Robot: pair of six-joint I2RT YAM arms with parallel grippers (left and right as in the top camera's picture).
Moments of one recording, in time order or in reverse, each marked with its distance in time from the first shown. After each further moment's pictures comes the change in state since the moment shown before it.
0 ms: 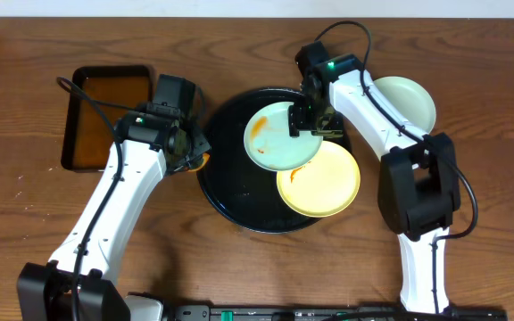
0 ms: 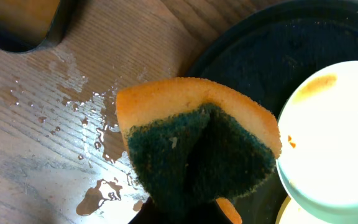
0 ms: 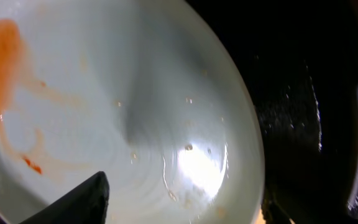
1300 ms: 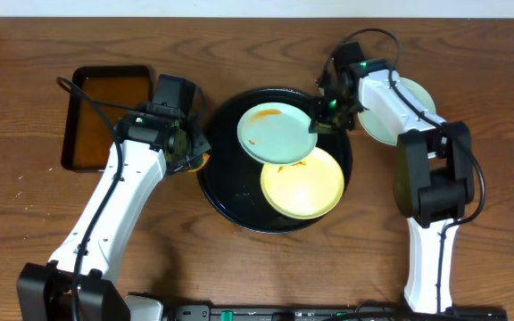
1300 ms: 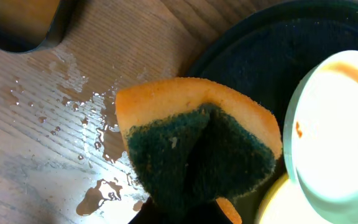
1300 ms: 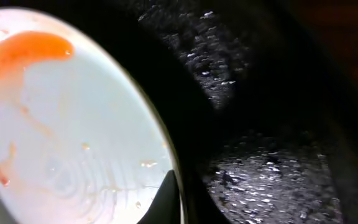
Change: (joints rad) left arm 0.000 0.000 0.000 0.000 0.000 0.000; right arm -0.164 0.050 -0.083 0.173 -0.330 -0.125
